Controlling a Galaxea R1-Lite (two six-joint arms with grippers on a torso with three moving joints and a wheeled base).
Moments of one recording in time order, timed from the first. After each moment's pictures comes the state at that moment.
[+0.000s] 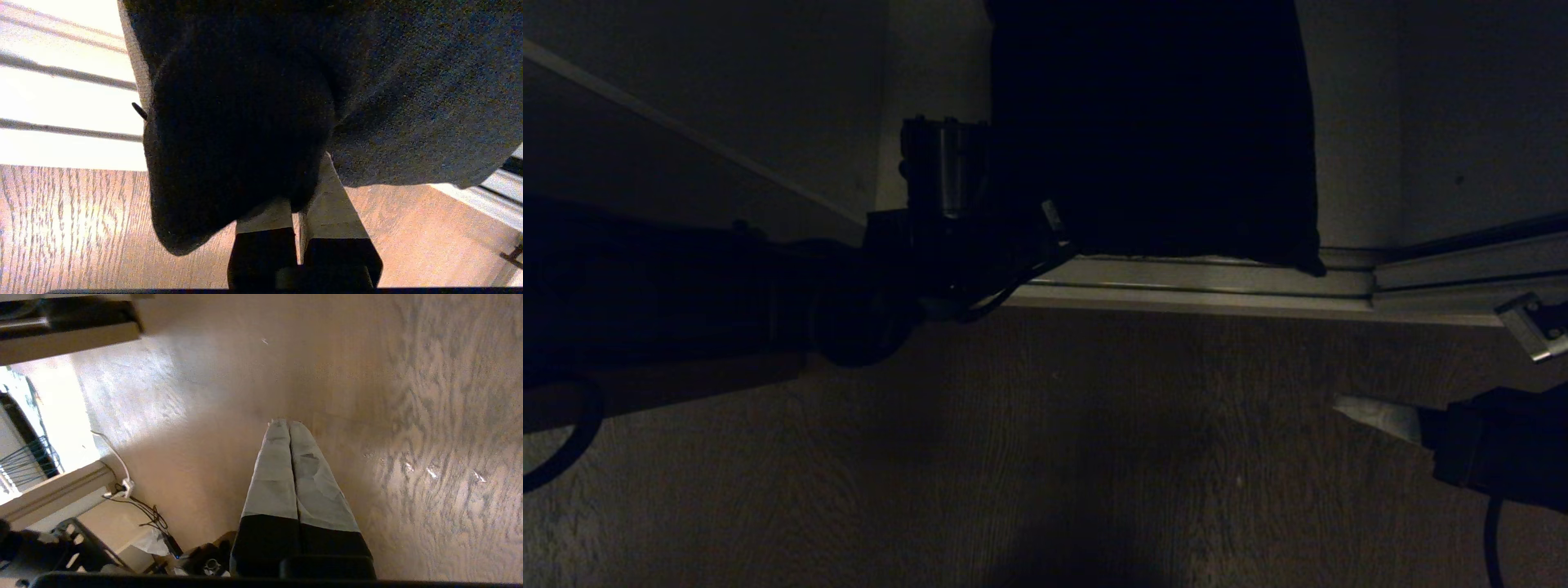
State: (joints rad) left arm -0.64 1.91 -1.44 -0.39 0.21 -0.53; right arm 0.12 1.27 -0.44 -0.58 0.51 0.32
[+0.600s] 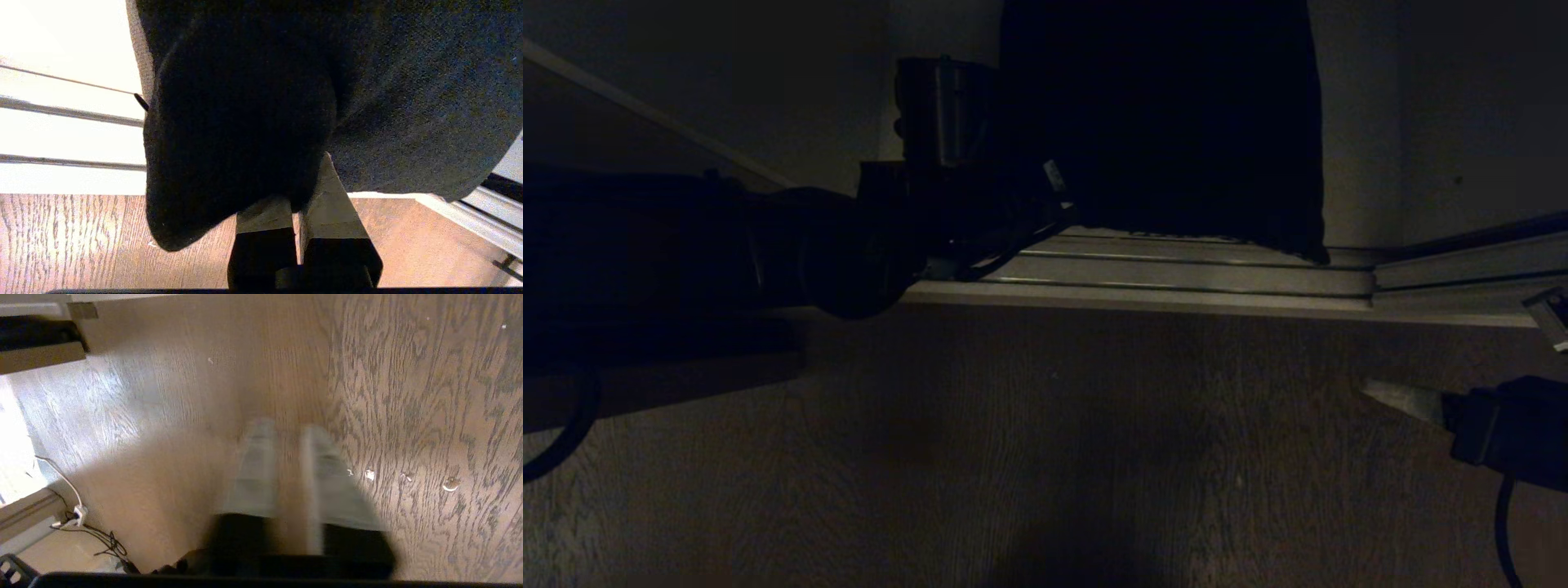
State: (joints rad) left arm -0.65 1.92 -1.60 -0.25 0.22 -0.53; right arm -0.02 1.29 -0.45 -0.59 0.50 0.25
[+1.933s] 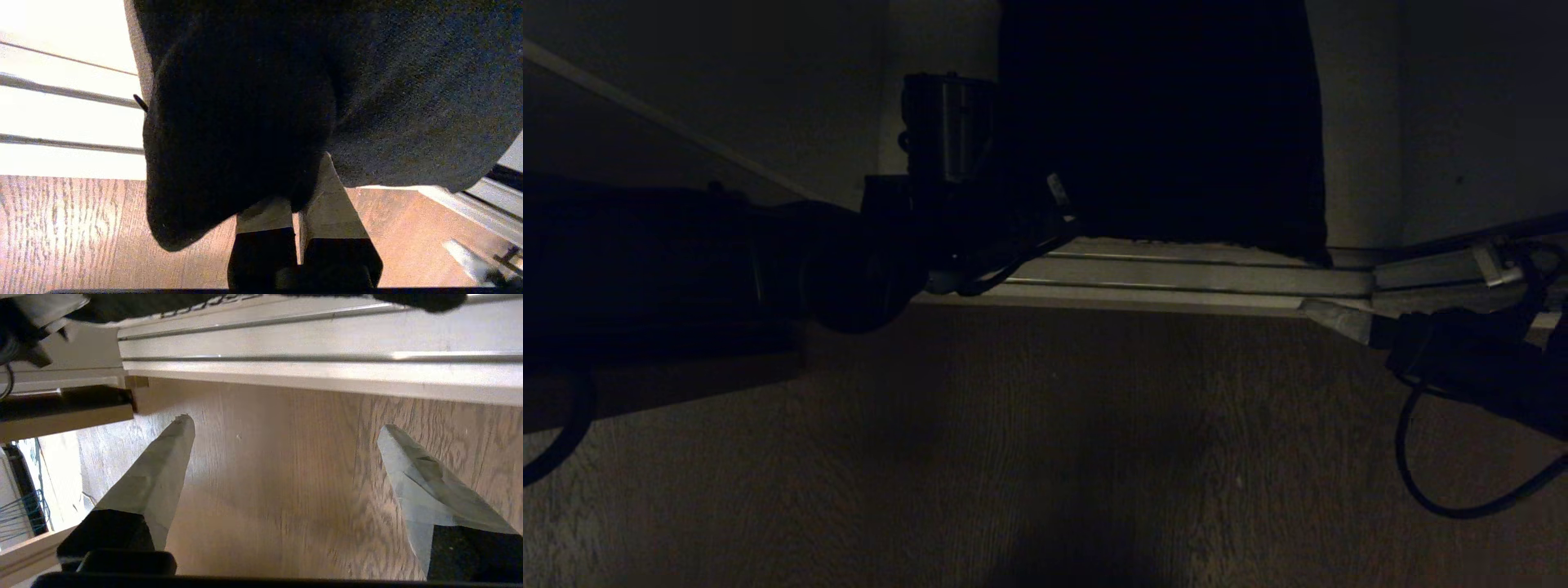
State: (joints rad) left arm -0.66 1.91 -1.55 -0.27 0.23 -0.54; right arm -0.03 1.62 -0.56 -1.06 0.62 0.41
